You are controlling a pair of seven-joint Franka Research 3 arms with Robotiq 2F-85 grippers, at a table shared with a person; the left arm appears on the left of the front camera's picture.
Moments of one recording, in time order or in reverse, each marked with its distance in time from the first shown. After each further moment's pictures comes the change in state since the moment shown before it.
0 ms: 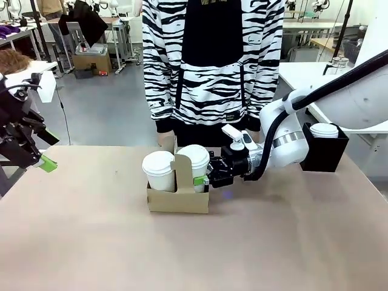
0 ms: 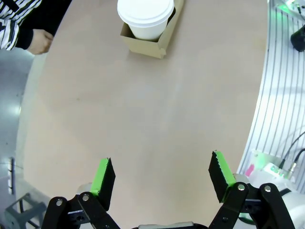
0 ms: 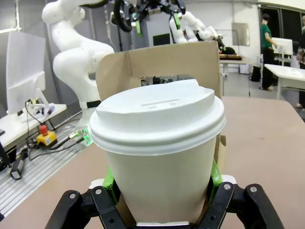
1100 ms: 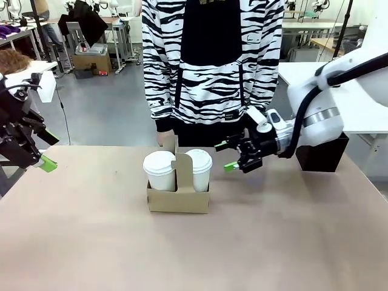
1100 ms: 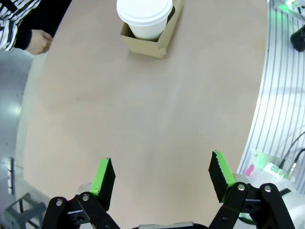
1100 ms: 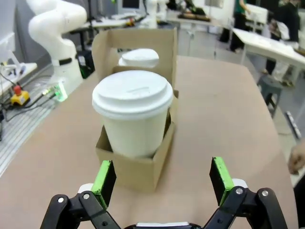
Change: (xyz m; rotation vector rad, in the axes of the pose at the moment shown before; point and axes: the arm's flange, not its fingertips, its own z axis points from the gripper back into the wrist) left arm 0.000 0.000 0.000 0.000 0.000 0.001; right arm 0.059 0.015 0.099 -0.198 0.274 0.094
